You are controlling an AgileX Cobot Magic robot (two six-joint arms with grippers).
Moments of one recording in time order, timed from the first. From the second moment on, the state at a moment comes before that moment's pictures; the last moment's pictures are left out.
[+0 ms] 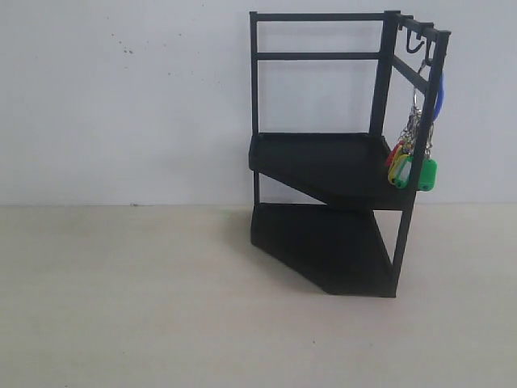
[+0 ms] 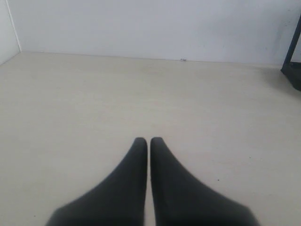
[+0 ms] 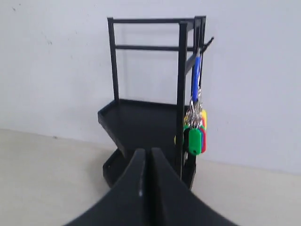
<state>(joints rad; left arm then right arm) -0.03 0.00 0.00 -0.08 0.31 0.05 0.00 0.50 -0.39 -1.50 -0.34 1.54</state>
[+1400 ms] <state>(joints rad) -0.03 0.00 0.00 -0.08 0.31 0.05 0.00 0.17 -0.07 0.12 -0.02 0.04</state>
